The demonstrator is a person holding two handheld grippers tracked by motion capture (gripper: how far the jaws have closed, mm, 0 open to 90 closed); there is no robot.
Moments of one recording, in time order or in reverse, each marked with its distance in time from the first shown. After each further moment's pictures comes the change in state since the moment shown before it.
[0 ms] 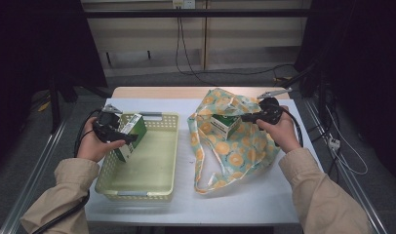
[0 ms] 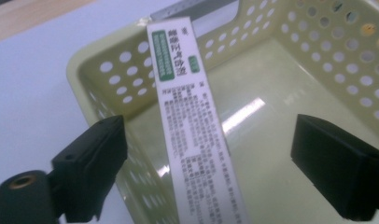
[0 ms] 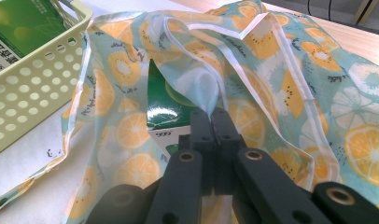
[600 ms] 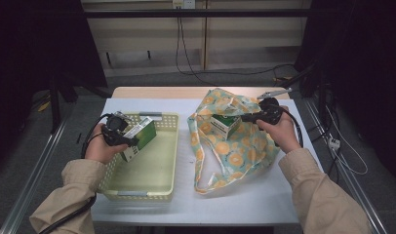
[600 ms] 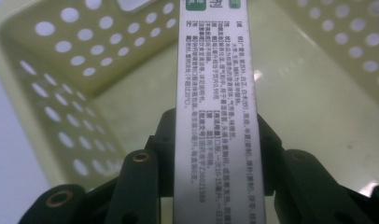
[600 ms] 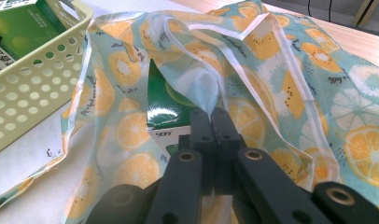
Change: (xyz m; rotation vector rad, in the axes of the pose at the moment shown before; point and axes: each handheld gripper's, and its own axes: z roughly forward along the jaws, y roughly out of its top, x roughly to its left) left arm -0.018 0.001 0.017 0.115 -0.056 0.013; right arm 0.000 -0.001 0.000 -0.003 0.001 -0.006
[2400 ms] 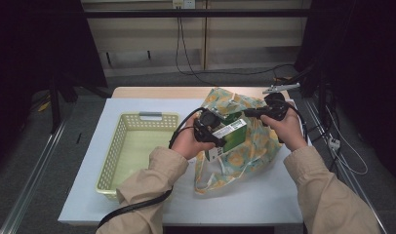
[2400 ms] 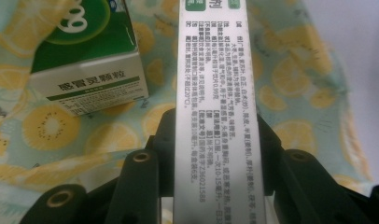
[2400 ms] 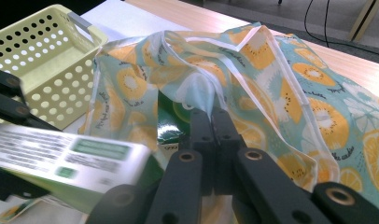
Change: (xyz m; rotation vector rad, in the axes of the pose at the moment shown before) left arm -0.195 0.132 0.072 -0.049 -0.316 0.303; right arm 0.003 0.013 -0.022 -0.053 0.006 -0.003
